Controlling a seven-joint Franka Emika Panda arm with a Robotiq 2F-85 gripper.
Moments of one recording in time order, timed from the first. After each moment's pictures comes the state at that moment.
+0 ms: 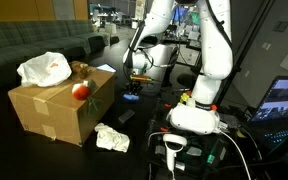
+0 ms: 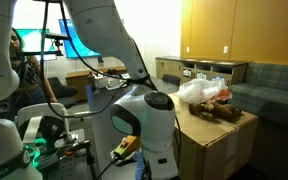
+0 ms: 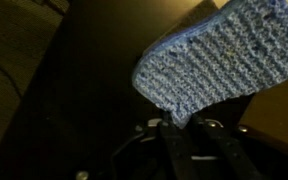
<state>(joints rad) -0.18 0.45 -0.09 -2.46 0.70 2.81 0.07</state>
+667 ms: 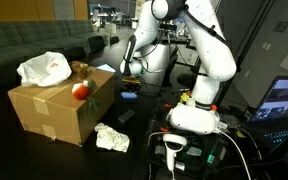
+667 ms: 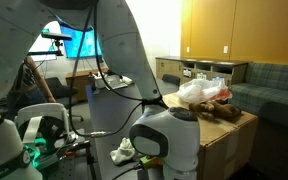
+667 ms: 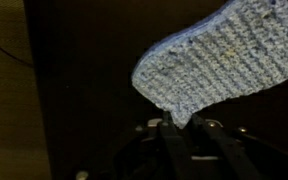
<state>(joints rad) 0.00 0.70 -0.35 -2.25 0.51 2.84 0.70</state>
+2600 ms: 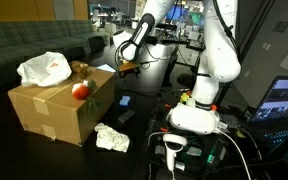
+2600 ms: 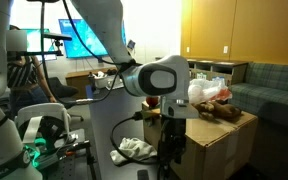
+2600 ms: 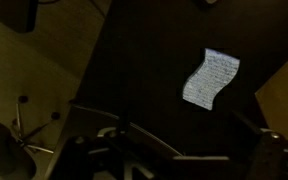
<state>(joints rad) 0.18 0.34 -0.42 -2.30 -0.32 2.45 1.03</state>
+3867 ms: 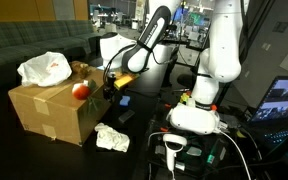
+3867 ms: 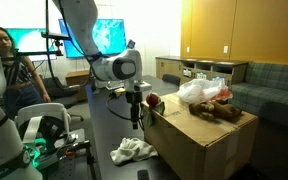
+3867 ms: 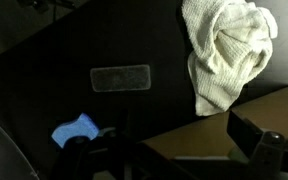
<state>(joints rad) 0.19 0.19 0.05 -2.47 -0.31 2.56 0.90</state>
